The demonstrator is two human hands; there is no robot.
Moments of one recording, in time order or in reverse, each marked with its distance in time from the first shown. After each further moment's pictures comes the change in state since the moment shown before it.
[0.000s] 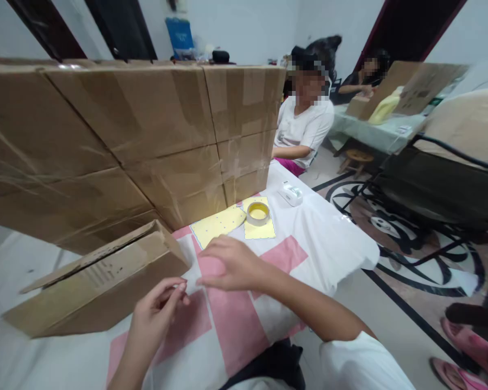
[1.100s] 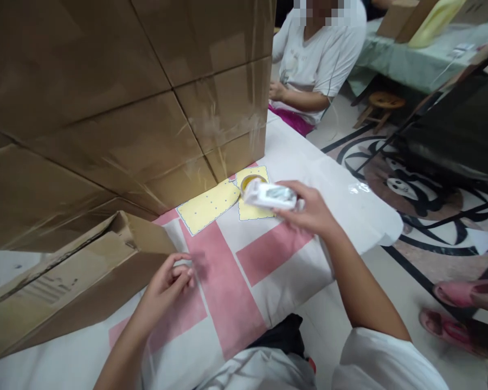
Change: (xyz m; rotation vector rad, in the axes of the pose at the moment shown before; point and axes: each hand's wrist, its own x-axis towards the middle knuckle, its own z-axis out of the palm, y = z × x) left_hand 0.037 0.006 0.020 0.052 -0.361 -0.187; right_hand -0.086 0.106 -0.117 -0.090 0.303 0.496
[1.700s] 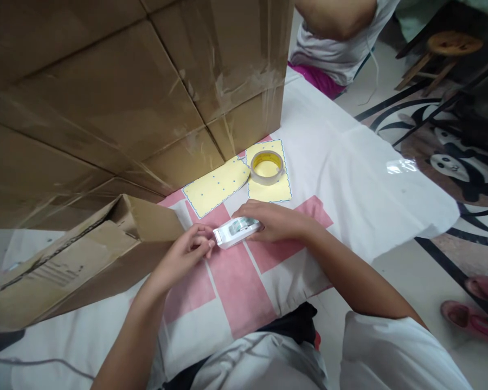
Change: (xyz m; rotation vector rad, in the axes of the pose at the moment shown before) left_hand 0.041 0.019 0.006 0.143 -0.104 -0.001; right_hand 0.004 -0.011 0.092 0.201 -0.756 -0.295
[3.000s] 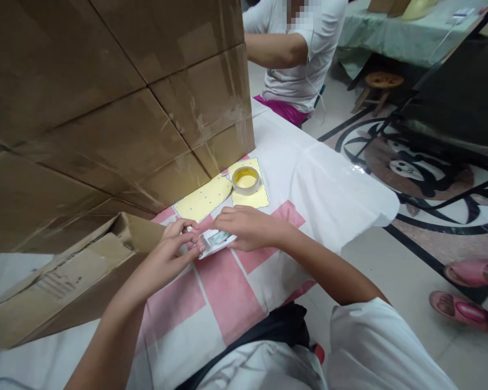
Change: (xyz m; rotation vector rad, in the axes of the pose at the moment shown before) left_hand -0.015 0.060 -0.007 0.547 -0.012 0.361; right_hand -0.001 -0.044 -0.001 -0.444 0.106 -0.192
